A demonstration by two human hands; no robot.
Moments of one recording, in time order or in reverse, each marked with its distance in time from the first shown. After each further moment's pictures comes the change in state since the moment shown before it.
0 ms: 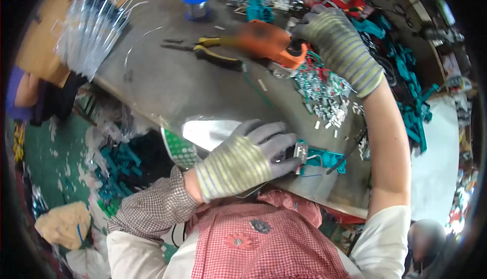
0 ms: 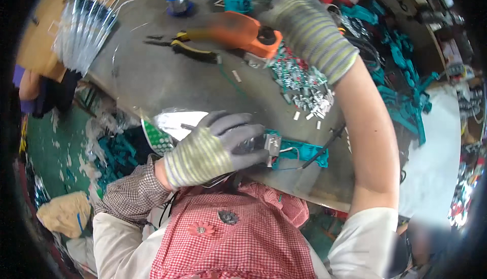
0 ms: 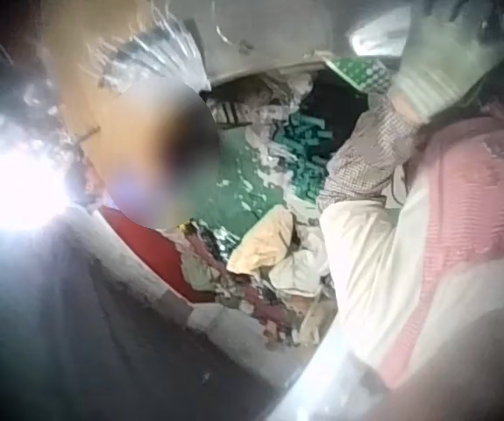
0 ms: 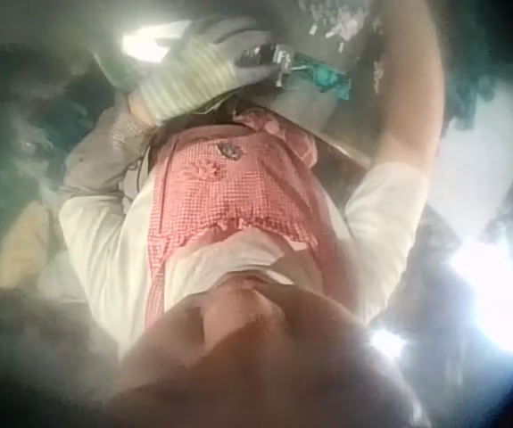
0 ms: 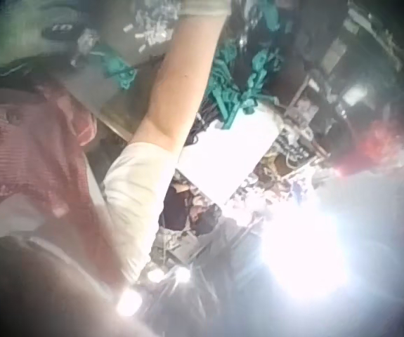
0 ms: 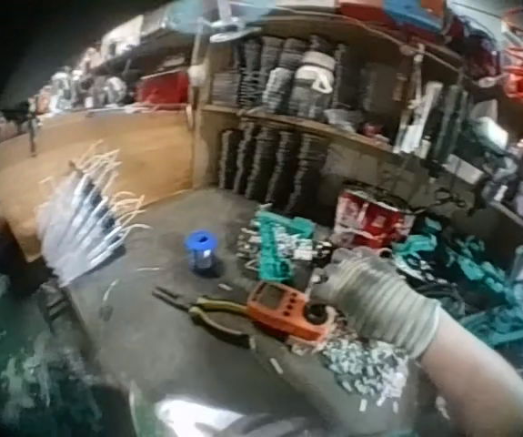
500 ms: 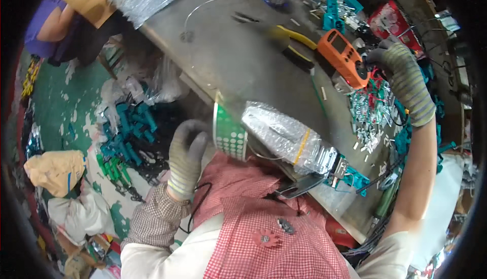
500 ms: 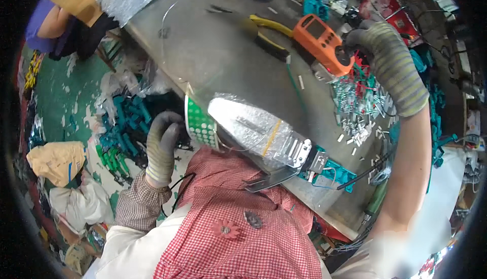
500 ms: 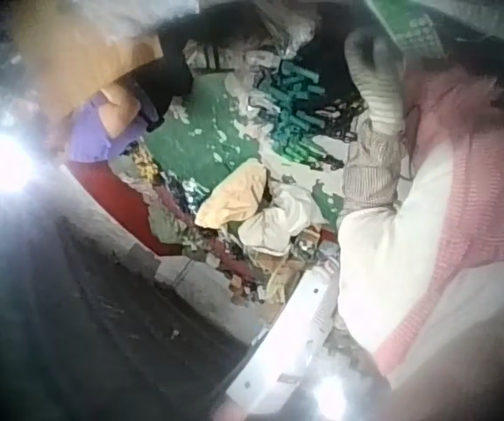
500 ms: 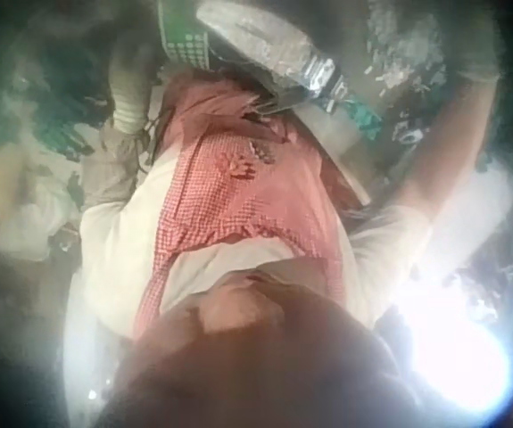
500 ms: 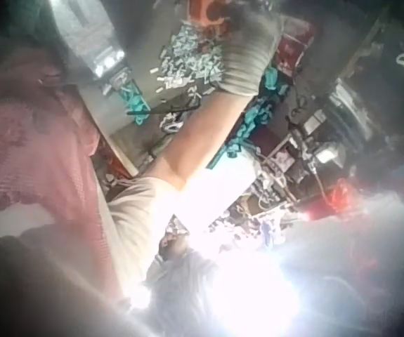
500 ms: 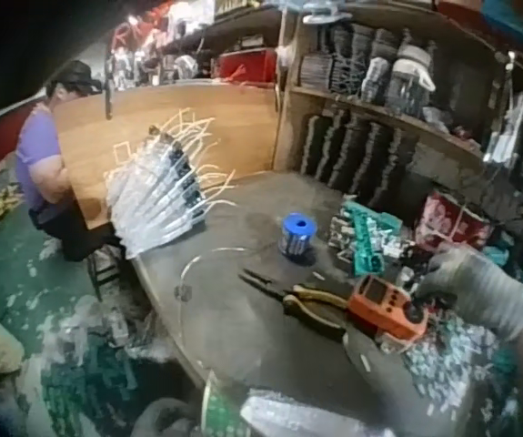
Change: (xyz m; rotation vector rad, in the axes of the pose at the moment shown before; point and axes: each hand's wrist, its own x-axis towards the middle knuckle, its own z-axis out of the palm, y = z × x) left_hand -0.186 0.016 -0.018 -0.600 0.828 -1.372; right_hand 0.025 0.002 -0.011 0.469 0.021 0.025
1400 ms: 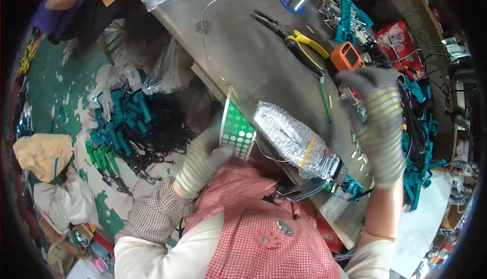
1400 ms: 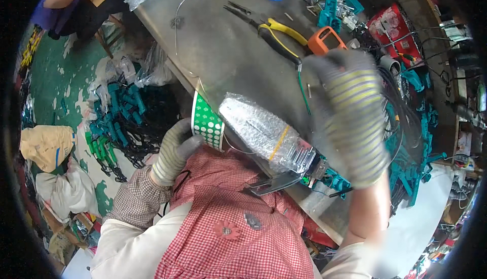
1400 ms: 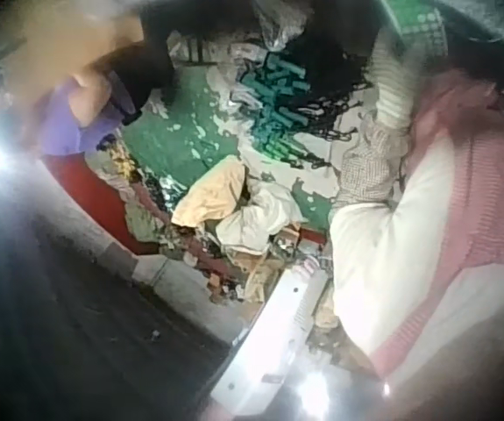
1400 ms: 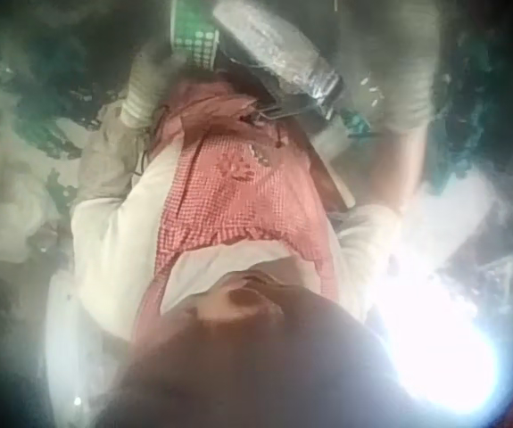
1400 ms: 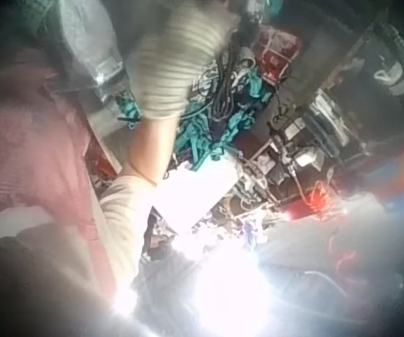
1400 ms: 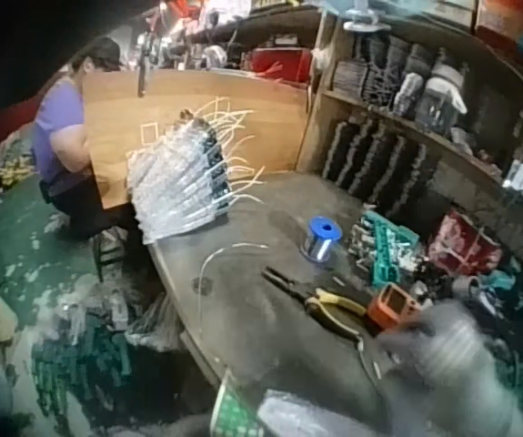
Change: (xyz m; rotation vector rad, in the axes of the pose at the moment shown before) left_hand -0.011 -0.004 0.007 -0.282 -0.263 -0.187; right_hand 0.011 -0.154 0.030 -0.038 0.170 0.051
